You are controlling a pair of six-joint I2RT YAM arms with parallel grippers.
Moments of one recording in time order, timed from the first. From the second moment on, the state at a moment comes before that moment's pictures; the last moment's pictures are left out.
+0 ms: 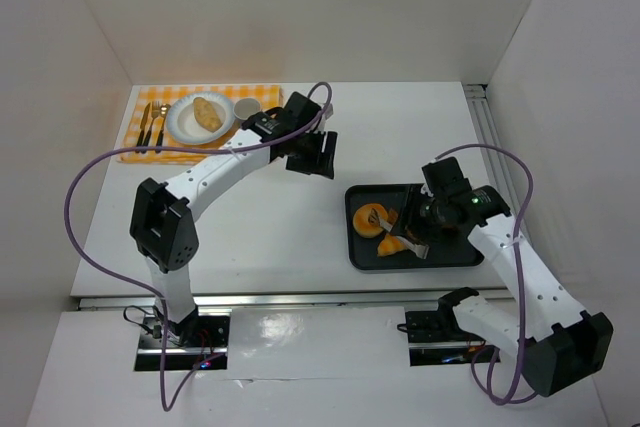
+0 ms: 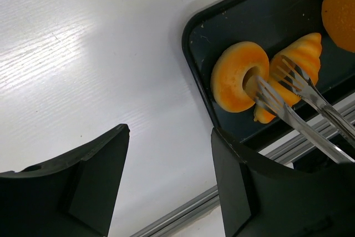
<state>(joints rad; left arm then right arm) -0.62 1.85 1.71 -0.80 0.13 -0.40 0.34 0.98 0.93 -1.03 -0.16 0.63</state>
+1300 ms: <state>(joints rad) -0.15 1.24 1.73 -0.88 0.11 -0.38 0.68 1.57 1.71 -0.79 -0.10 0.52</state>
